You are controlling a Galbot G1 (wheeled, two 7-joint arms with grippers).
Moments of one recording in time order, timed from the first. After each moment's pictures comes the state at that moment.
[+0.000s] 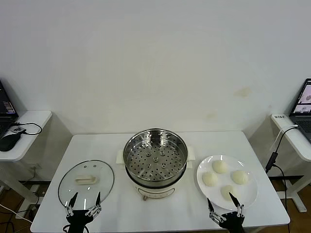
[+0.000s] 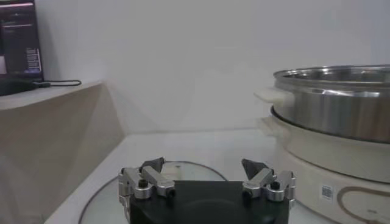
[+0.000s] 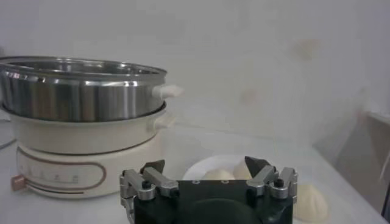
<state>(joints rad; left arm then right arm) 1.81 -1.25 -0.57 -2.05 -0.23 -0.09 -0.17 -1.83 1.34 0.71 2.09 0.01 0.09 -0.13</state>
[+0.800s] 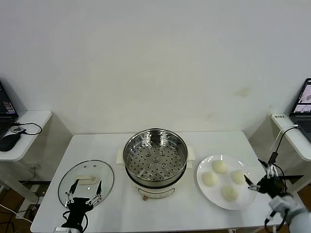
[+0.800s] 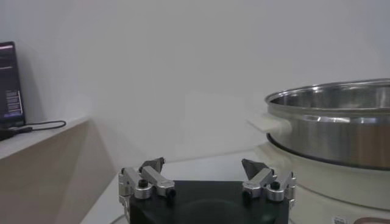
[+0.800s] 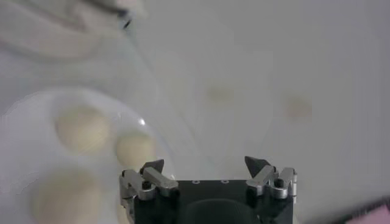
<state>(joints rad) 1.74 -1.22 -0.58 -2.04 -0.16 -0.09 -0.13 -1.46 0.75 0.80 1.84 -0.39 -0.05 -0.50</state>
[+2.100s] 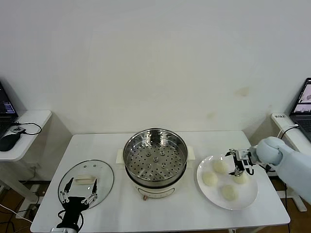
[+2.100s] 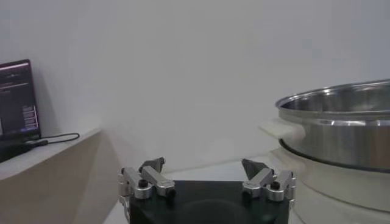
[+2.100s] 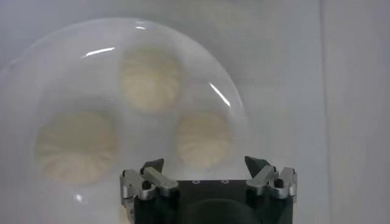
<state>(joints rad) 1.75 -1.24 -0.62 -2.05 -0.13 -0.12 -0.13 -0.21 0.59 -0.61 1.31 -0.14 -0.14 -0.89</state>
